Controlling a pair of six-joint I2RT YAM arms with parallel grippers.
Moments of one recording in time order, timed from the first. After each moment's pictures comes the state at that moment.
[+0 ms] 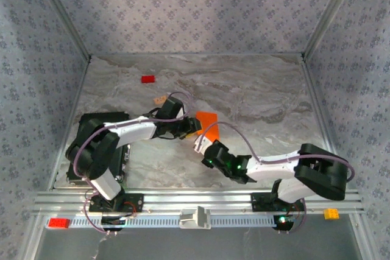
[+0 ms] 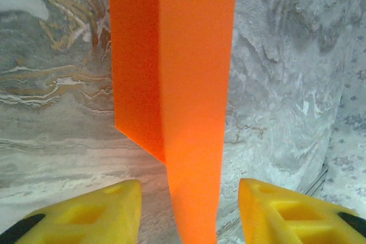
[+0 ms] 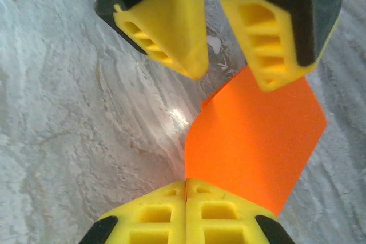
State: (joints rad) left arm -0.69 1.64 0.88 -0.10 0.41 -0.99; right arm 1.13 1.36 0.44 0.26 0.45 -0.06
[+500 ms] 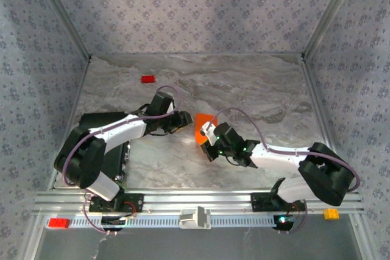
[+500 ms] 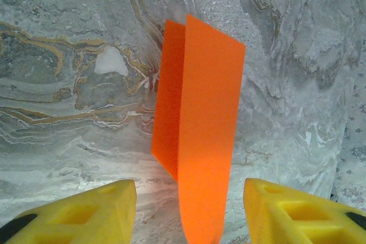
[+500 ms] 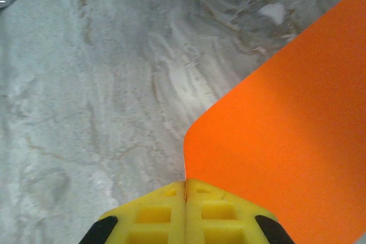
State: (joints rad) left arm -0.60 1.54 0.88 -0.19 0.35 -0.94; right arm 0.87 1.35 0.53 0.12 -0.15 0.18
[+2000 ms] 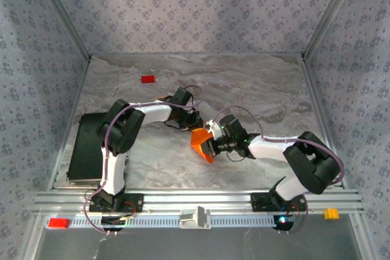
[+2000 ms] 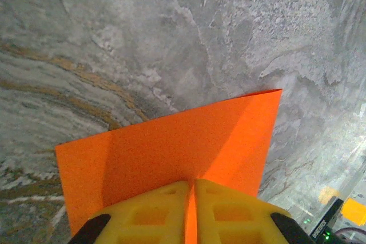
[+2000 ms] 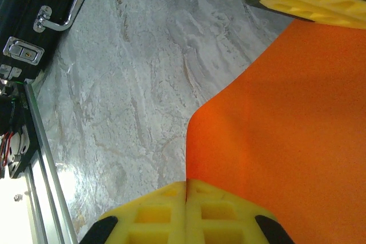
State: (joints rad) left arm -0.63 2.03 1.23 -0.30 0.55 -0.74; right arm 0.70 1.48 0.53 0.19 -0.54 0.35
